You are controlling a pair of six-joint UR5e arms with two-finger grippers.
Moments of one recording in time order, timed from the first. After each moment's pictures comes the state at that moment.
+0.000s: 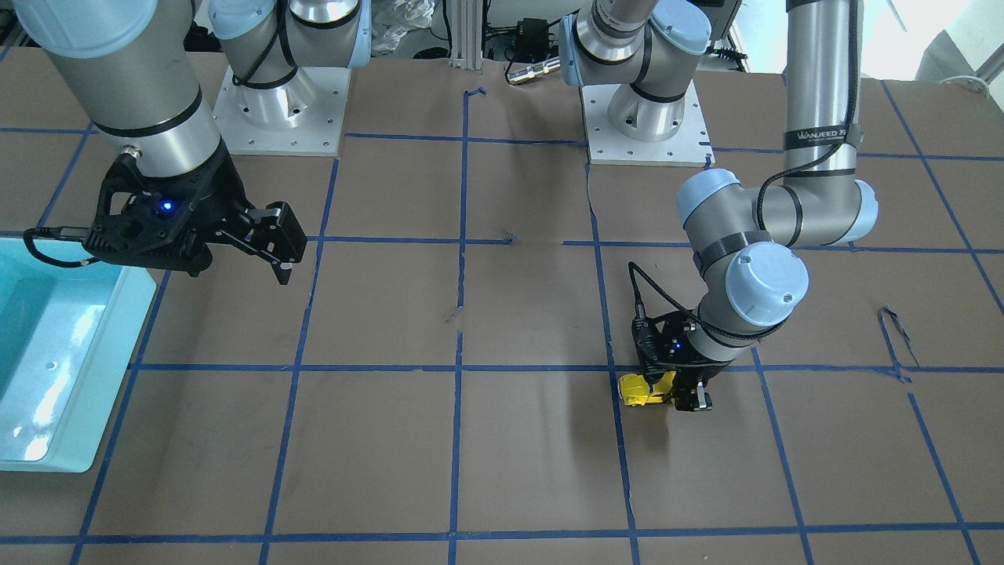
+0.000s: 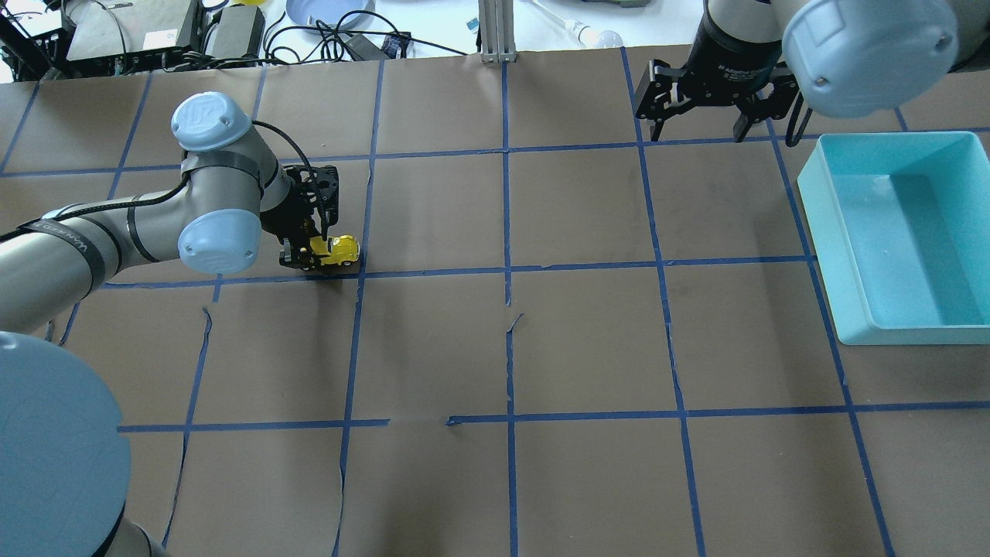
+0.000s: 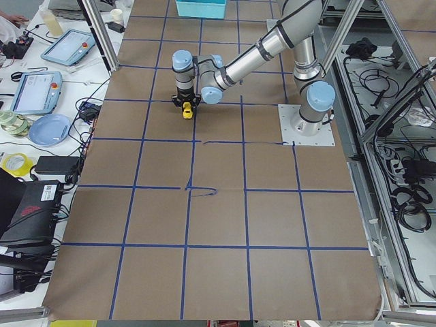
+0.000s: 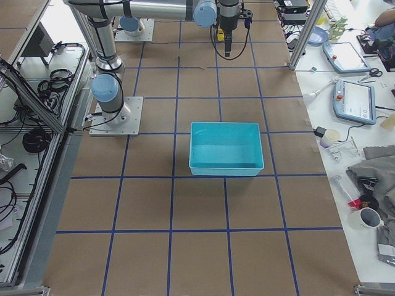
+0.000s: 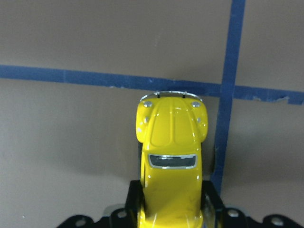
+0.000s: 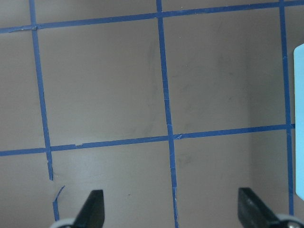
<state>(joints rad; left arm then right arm) -1.44 -2.00 -1.86 -0.84 1.56 1.61 1.61 -1.43 1.51 -1.73 -1.59 0.12</state>
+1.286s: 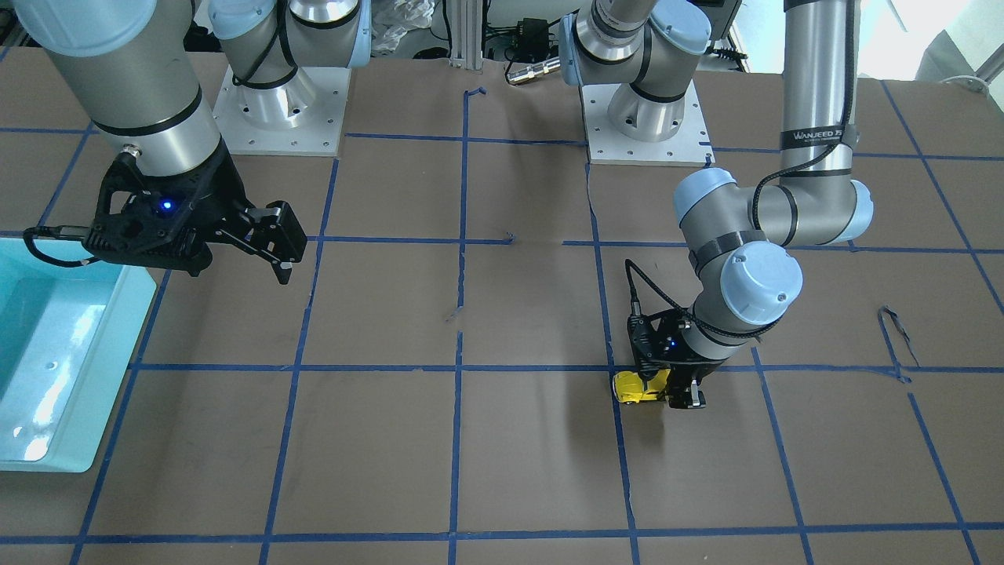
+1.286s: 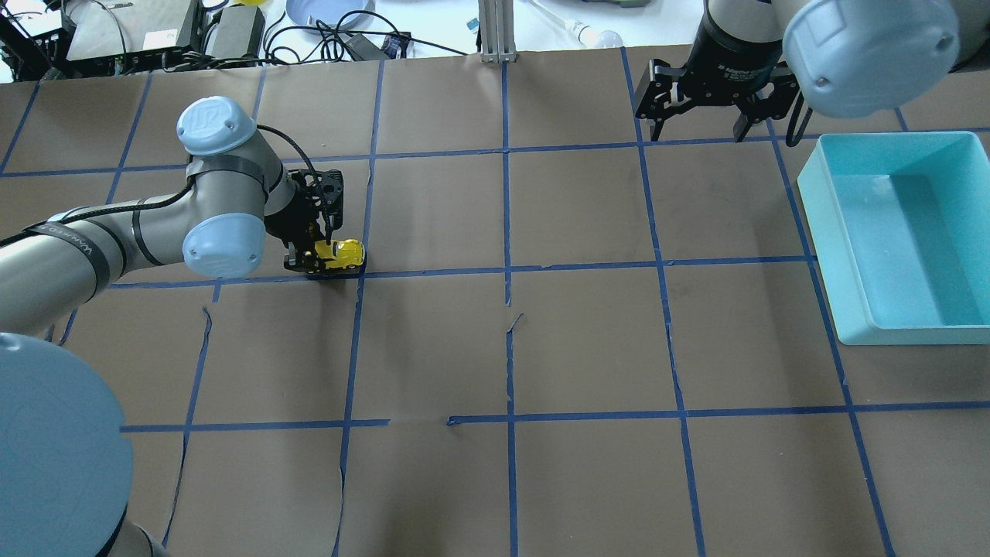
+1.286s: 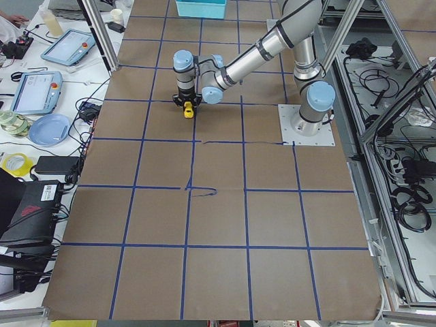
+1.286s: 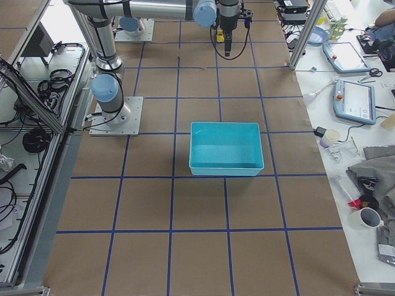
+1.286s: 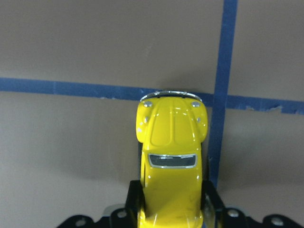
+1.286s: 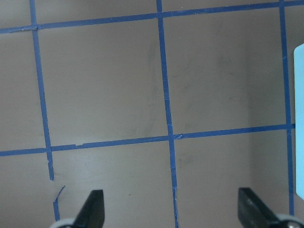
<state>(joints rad) -1.45 -2.01 -1.87 -0.84 1.55 1.63 1.61 -1.44 1.51 -1.73 -1.59 0.12</state>
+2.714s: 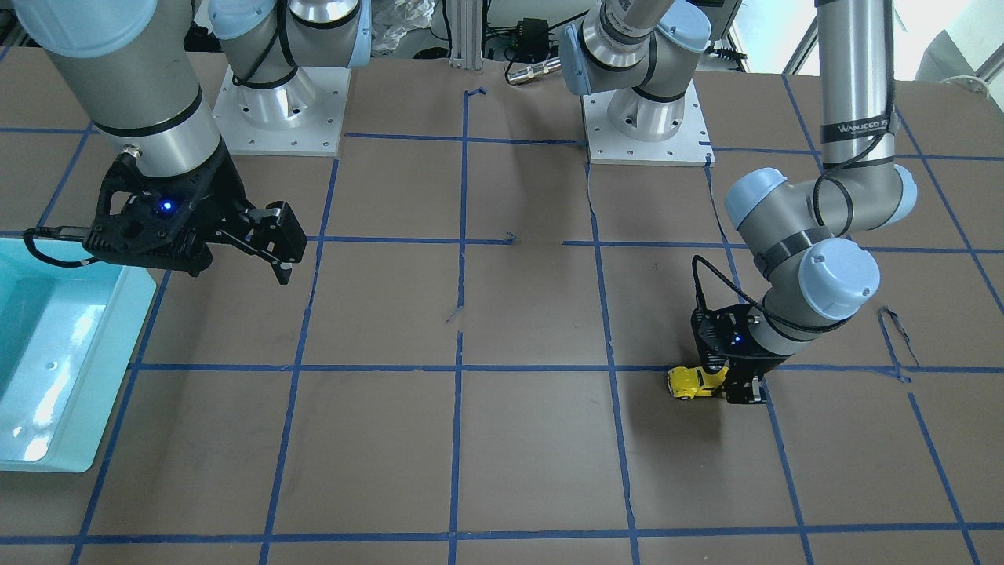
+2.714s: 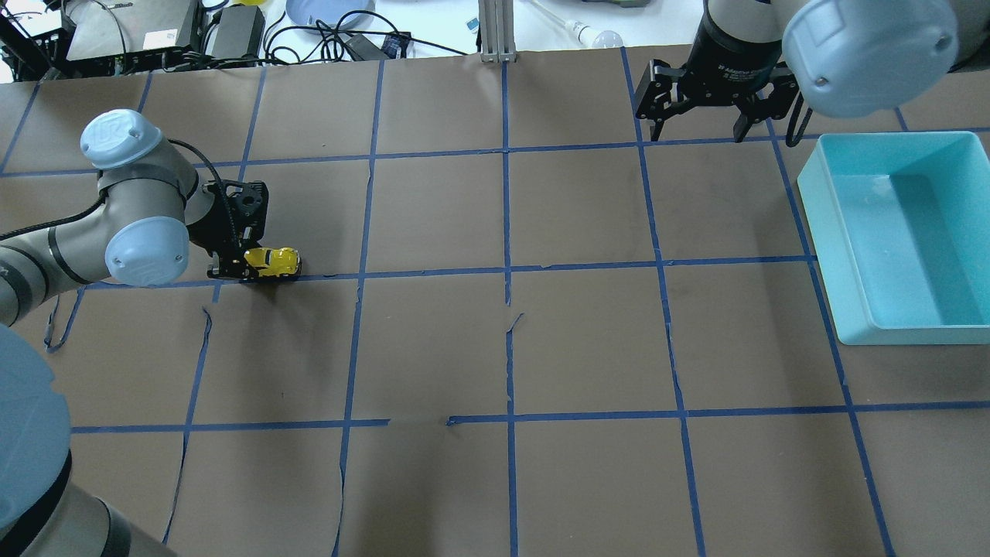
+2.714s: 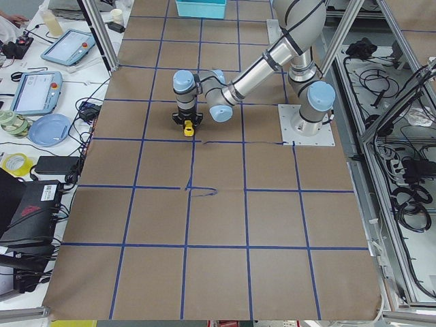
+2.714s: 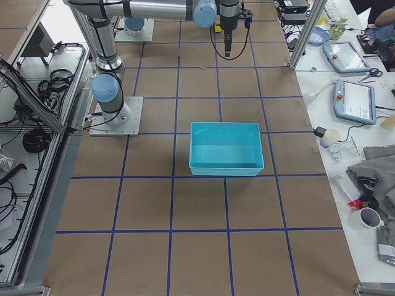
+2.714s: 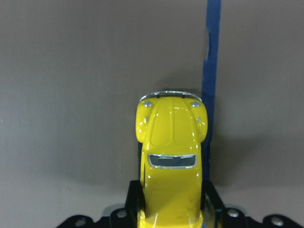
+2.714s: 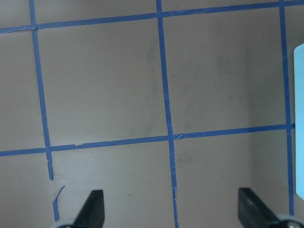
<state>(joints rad) -1.25 -1.99 -1.90 -0.82 1.55 1.85 1.61 -1.43 1.51 -1.73 -1.59 0.12</state>
